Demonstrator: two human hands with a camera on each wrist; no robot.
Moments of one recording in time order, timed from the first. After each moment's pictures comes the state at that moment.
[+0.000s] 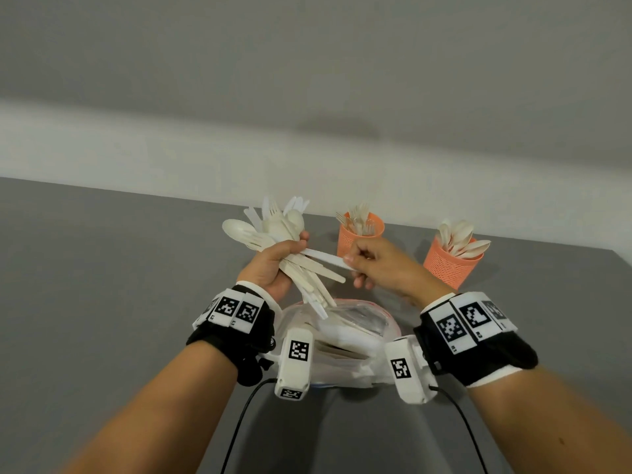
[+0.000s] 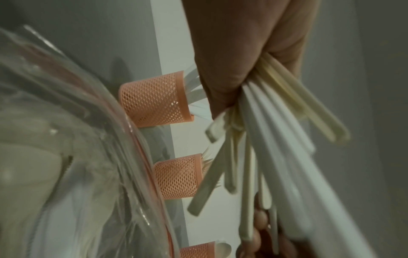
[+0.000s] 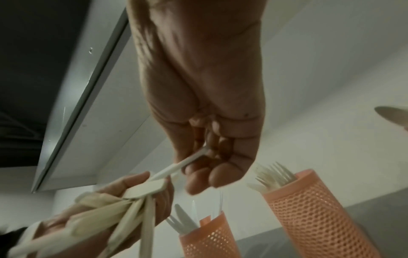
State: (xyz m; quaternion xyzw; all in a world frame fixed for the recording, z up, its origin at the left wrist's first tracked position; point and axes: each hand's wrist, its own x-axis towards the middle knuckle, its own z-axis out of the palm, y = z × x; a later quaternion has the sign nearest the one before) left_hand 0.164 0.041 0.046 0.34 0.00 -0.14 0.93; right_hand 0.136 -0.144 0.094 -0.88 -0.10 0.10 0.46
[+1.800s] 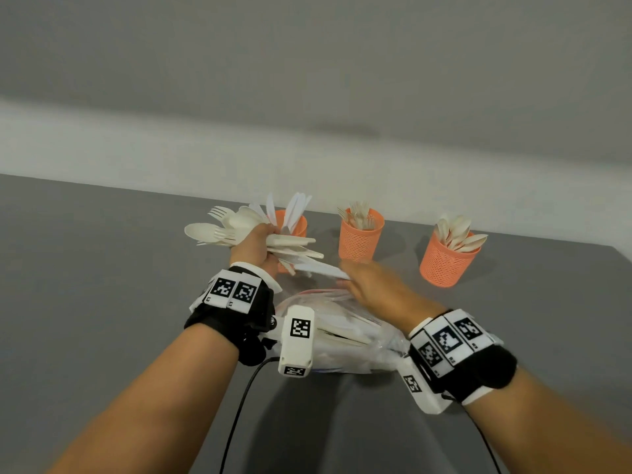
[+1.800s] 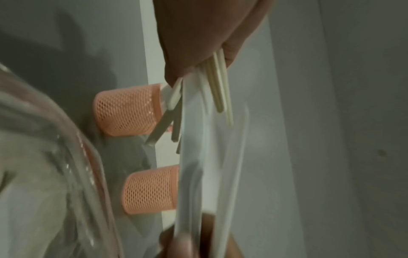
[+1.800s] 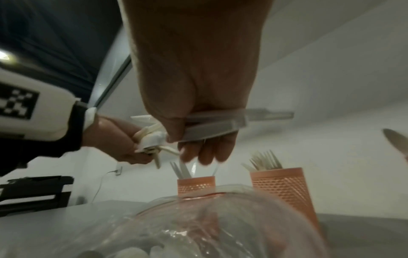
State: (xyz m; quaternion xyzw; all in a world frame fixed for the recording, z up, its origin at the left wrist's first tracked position) left_hand 0.151 0.055 0.071 0.37 0.22 0.02 0.90; right_hand 0.106 -0.139 0.066 -0.96 -0.25 0.01 0.14
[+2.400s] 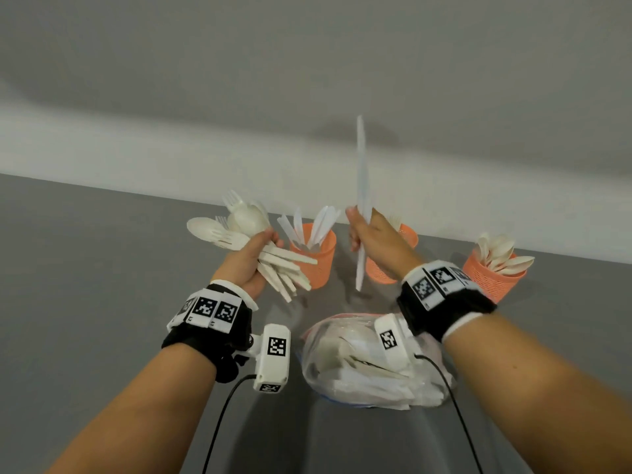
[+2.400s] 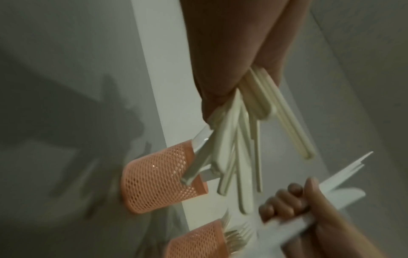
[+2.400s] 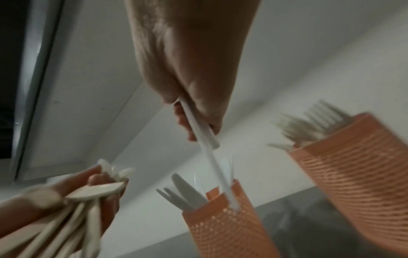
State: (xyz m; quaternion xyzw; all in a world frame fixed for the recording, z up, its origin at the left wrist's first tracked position) left_hand 0.167 0.119 0.061 0.40 0.08 -0.01 0.91; right_hand 0.194 -0.083 0.097 -0.83 -0.15 -0.03 0.53
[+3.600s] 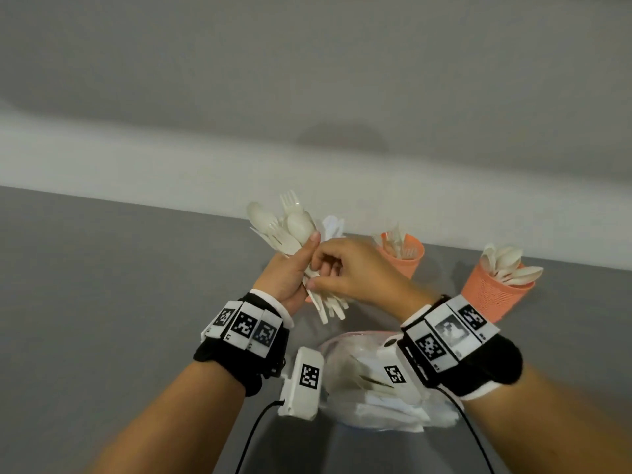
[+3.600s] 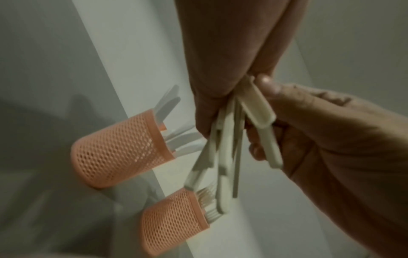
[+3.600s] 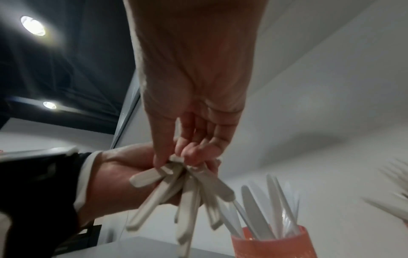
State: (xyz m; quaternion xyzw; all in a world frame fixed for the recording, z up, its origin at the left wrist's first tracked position) left_hand 0.172 0.081 0.072 0.48 -0.06 -0.08 0.87; right_hand 0.159 -0.046 0.117 -0.90 -0.30 -0.02 0.32
